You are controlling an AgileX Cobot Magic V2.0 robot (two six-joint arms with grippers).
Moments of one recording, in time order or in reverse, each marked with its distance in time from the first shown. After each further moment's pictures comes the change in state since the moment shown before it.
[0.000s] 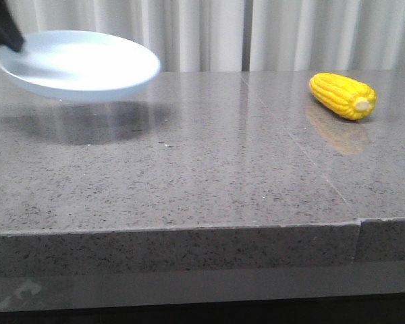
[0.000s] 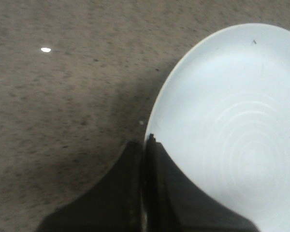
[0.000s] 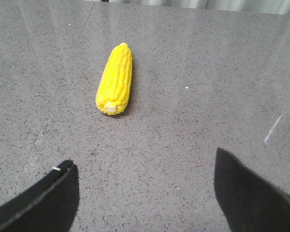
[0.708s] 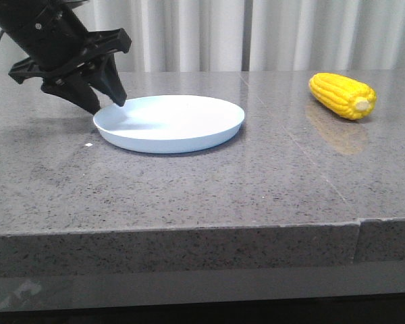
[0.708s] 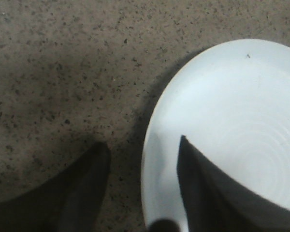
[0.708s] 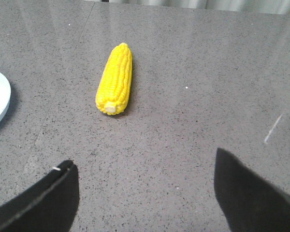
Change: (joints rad) left arm -0.176 0.161 0.000 -0.116 -0.079 0.000; right arm 0.000 0.000 0.000 0.000 0.000 0.000
